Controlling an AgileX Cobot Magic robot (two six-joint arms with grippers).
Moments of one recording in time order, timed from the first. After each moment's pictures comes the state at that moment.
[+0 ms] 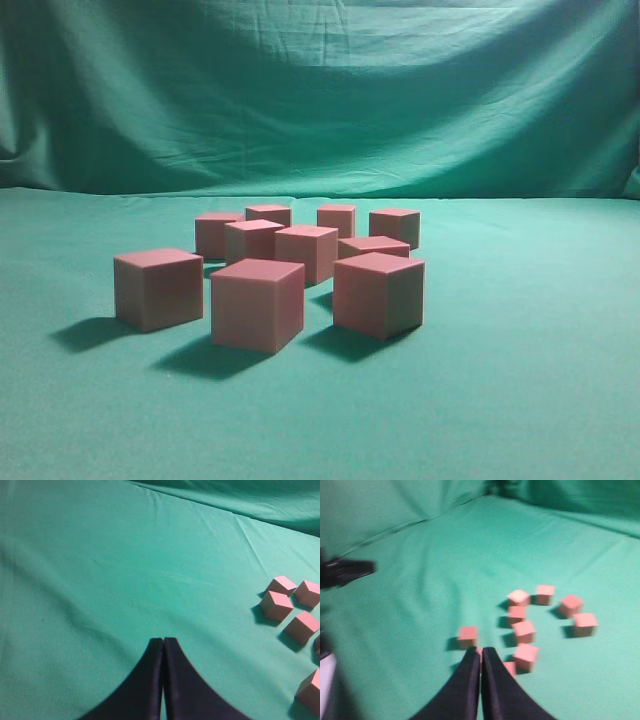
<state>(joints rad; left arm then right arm) -0.01 -0.01 0.02 -0.19 0.36 -0.08 0.76 0.40 -0.59 0.25 0.67 -0.15</state>
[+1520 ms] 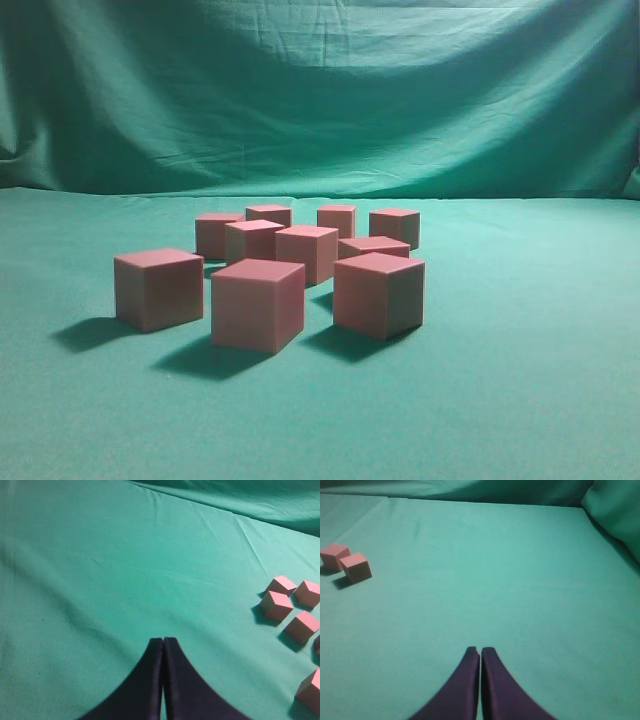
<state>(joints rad) -0.01 -0.01 0.02 -0.19 0.36 -0.08 0.06 -0.01 0.02 0.11 0.42 -0.15</state>
